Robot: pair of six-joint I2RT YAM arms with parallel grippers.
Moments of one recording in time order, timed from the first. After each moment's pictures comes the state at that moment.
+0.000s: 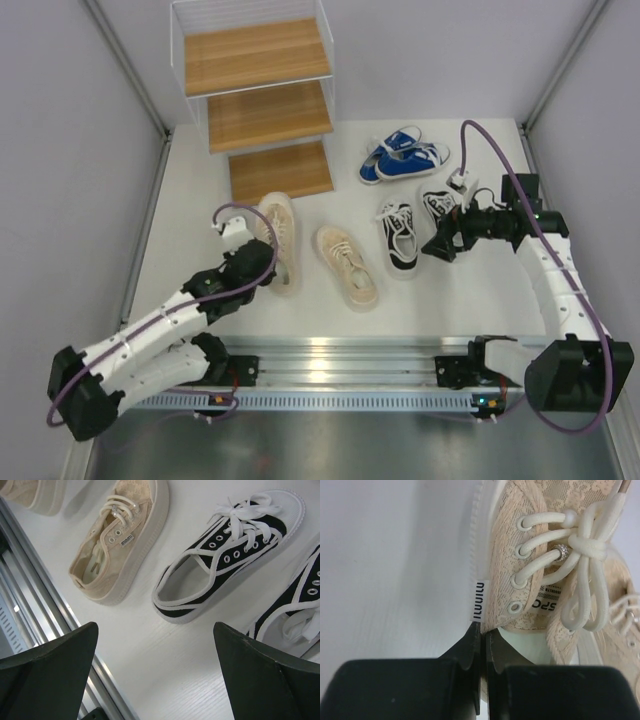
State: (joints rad) left arm -0.84 0.91 0.62 -0.54 -0.63 -0.92; right arm -0.02 1.13 0.99 -0.82 -0.85 -0.52
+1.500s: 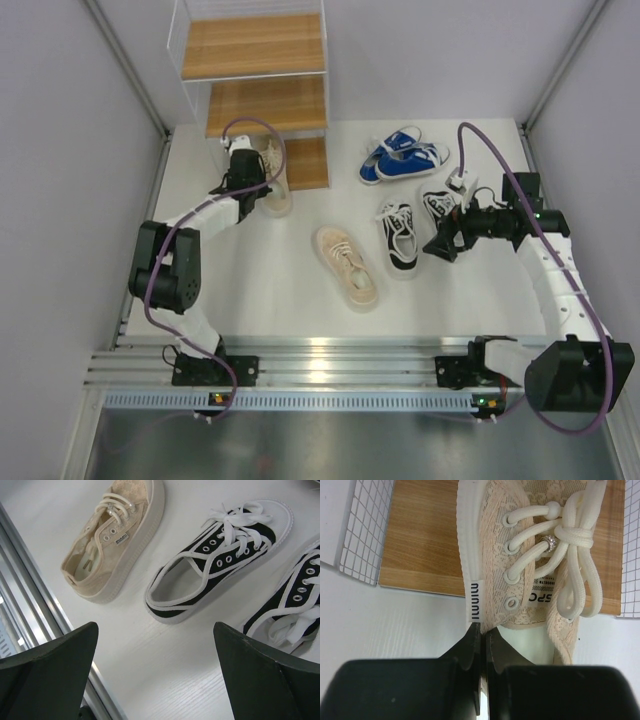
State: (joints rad) left arm -0.23 1.73 1.10 0.05 -0.24 -0.40; right arm -0.02 1.13 1.00 -0.83 -0.85 -0.58
